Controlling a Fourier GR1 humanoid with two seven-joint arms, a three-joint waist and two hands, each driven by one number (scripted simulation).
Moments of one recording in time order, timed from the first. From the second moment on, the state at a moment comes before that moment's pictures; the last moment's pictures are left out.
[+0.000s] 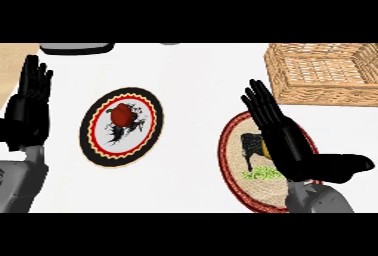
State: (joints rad) left arm -0.28 0.43 -0.02 -1.41 0.27 0.34 -0.15; right arm -0.20 -0.20 0.32 -1.71 -0.34 -0.11 0.00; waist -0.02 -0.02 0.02
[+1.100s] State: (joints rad) left arm -0.22 0.47 -0.09 -1.33 0.32 0.14 0.14; right arm -0.46 -0.31 0.31 -1.60 0.28 -0.23 0.15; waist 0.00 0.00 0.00
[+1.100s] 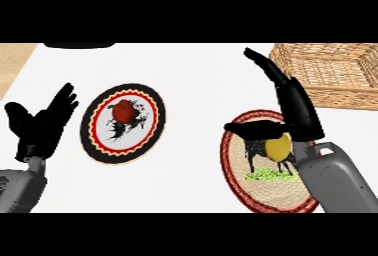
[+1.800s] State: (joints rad) left arm -0.20 0.48 -0.08 -1.34 0.31 0.13 0.15; right arm -0.78 -0.64 0.23 -1.65 0.28 0.32 0.93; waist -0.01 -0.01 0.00
